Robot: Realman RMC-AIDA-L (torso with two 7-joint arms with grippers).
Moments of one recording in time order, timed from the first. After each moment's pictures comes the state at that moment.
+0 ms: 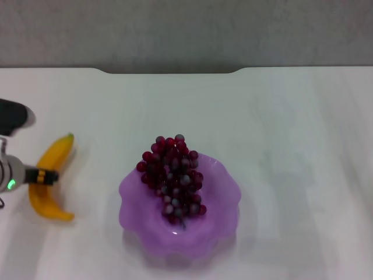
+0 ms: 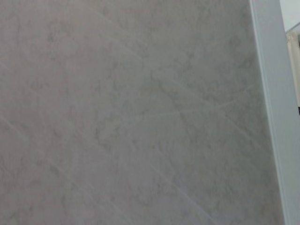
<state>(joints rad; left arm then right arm) -0.49 -2.03 1.45 0.88 -0.27 -0.63 0.17 0.48 2.01 -2.06 -0.41 1.03 -0.98 -0.09</state>
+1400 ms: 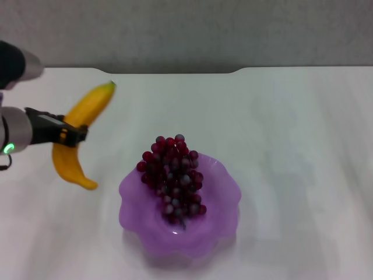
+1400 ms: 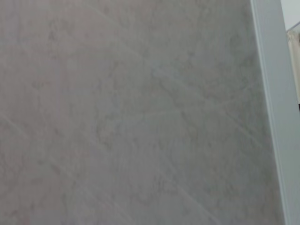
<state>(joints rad) -0.31 -2.03 1.50 1.52 -0.48 -0.94 0.41 0.48 2.01 -2.06 -0.41 1.02 -0.98 -0.09</state>
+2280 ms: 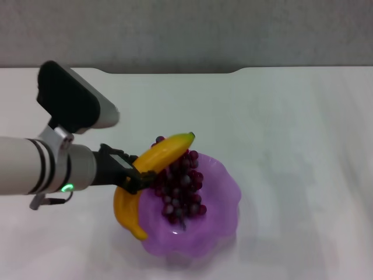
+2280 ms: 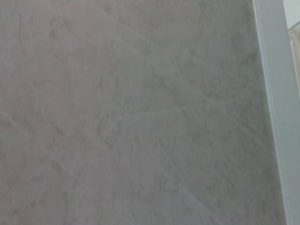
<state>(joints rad) -0.32 -2.03 1.70 1.48 -0.67 -0.95 0.58 0.48 2.01 -2.06 -0.41 1.02 -0.97 -0.09</state>
